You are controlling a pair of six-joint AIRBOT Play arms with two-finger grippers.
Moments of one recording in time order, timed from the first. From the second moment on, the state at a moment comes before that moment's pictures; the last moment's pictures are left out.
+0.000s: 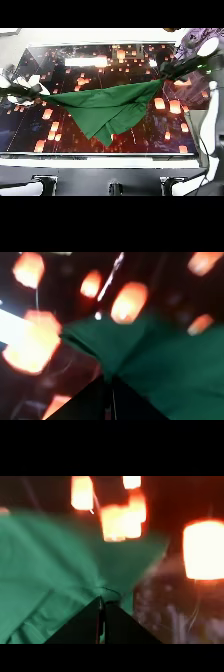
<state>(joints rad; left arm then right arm) 0.17 -1.50 1.38 1.39 -1.09 -1.80 -0.06 -1.78 2.00 -1.20 1.48 1.68</state>
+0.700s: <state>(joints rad) 0.31 -1.37 1.33 1.27 -1.24 -1.71 -0.06 -1.90 2.00 -1.14 1.49 1.67</state>
